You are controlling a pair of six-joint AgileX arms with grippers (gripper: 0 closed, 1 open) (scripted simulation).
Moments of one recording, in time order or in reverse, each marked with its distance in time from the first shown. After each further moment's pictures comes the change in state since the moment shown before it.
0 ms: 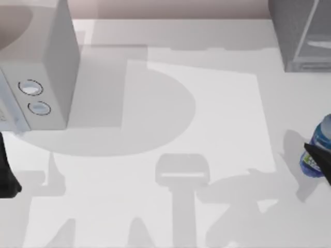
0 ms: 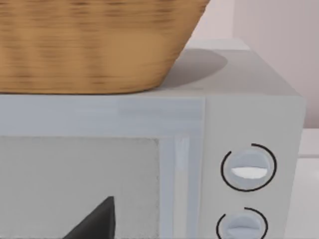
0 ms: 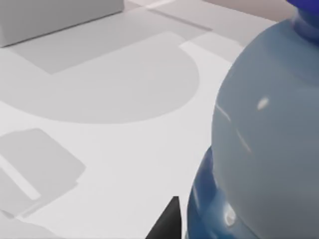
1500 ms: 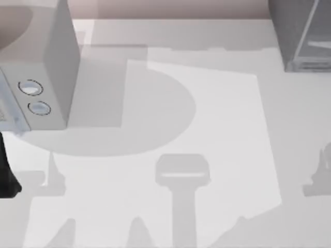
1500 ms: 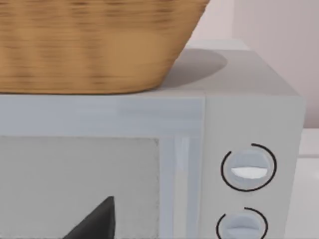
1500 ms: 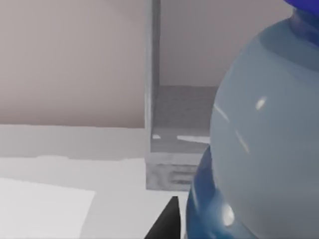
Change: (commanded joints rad) left arm 0.000 0.000 0.000 0.000 0.000 0.000; right arm 0.162 -1.416 -0.163 -0.922 0.862 0.252
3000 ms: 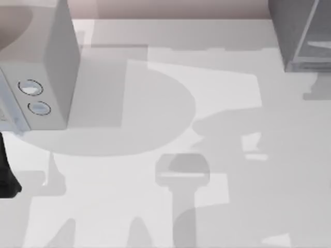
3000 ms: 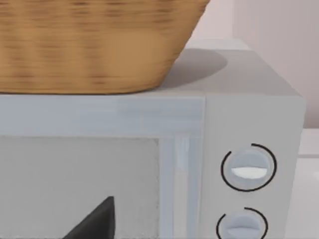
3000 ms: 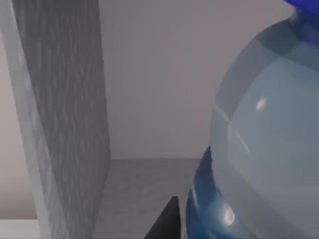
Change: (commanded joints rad) left arm 0.000 0.000 0.000 0.000 0.000 0.000; right arm -0.181 1.364 0.646 0.704 -0.126 0.034
